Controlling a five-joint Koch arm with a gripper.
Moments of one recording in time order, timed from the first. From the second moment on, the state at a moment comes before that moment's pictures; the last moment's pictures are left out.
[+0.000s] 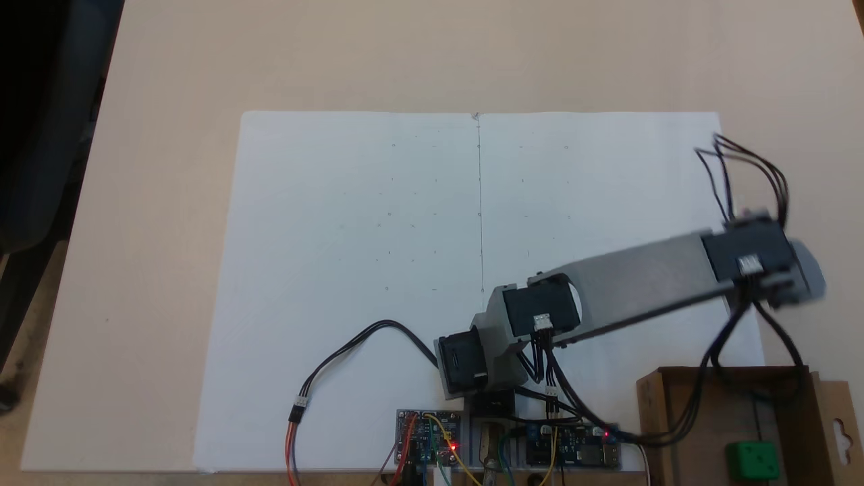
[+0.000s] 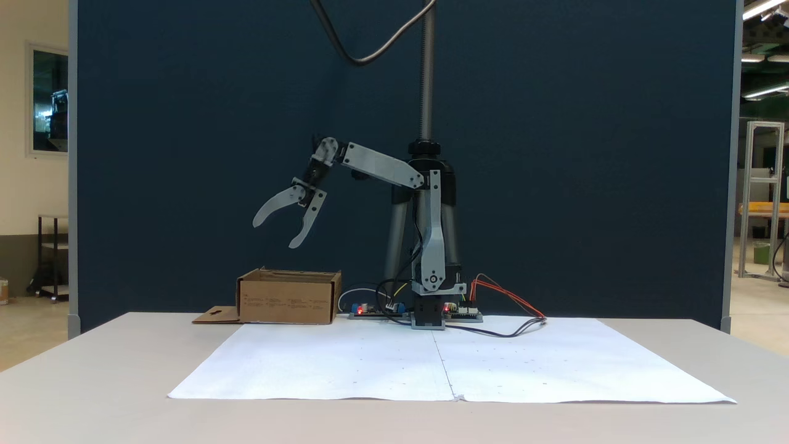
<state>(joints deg) 74.1 88.0 40.4 79.0 0.9</state>
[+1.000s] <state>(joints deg) 0.4 102.1 75.6 57.8 2.0</state>
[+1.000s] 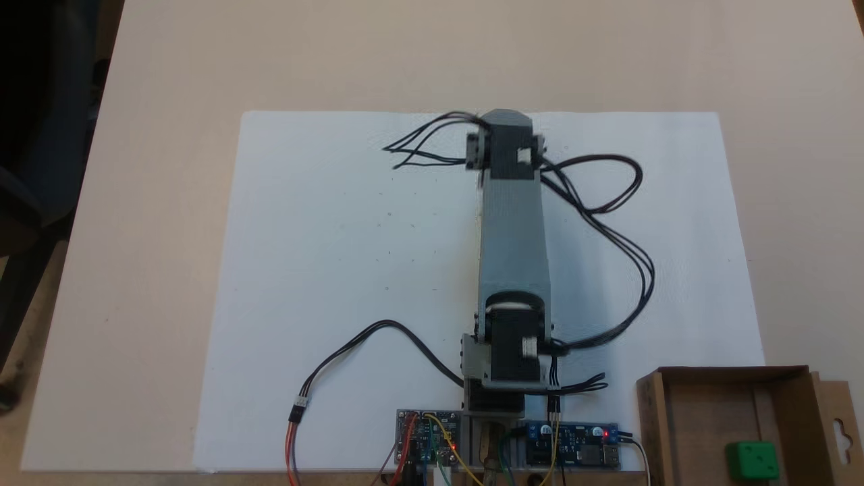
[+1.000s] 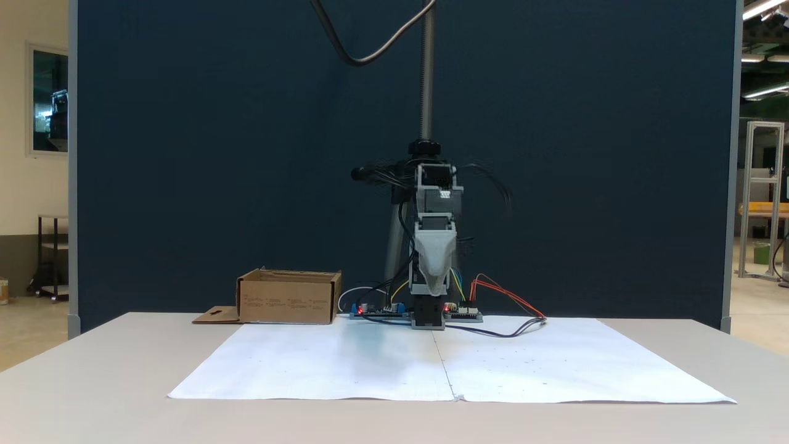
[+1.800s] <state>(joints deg) 4.0 116.5 101.4 6.8 1.8</state>
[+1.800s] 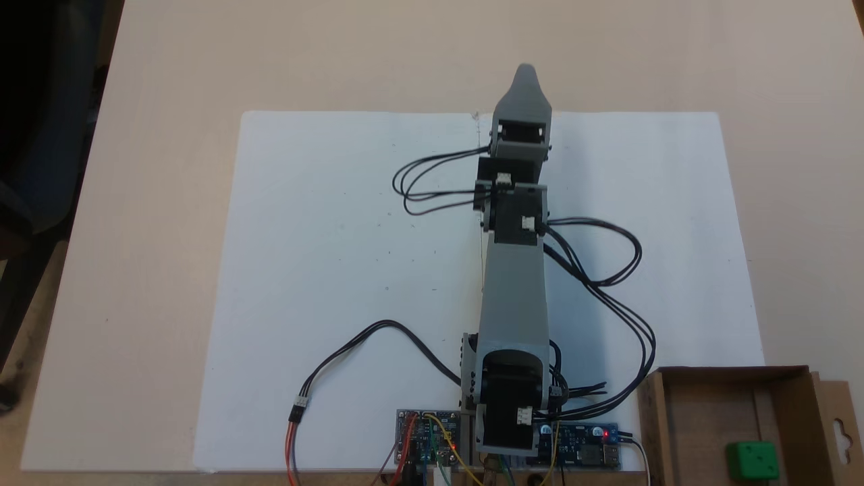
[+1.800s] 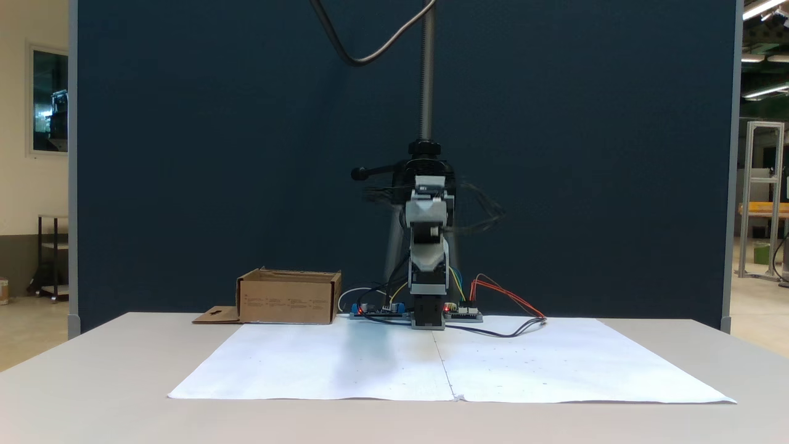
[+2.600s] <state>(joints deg) 3.2 129.0 138.7 -26.3 0.0</state>
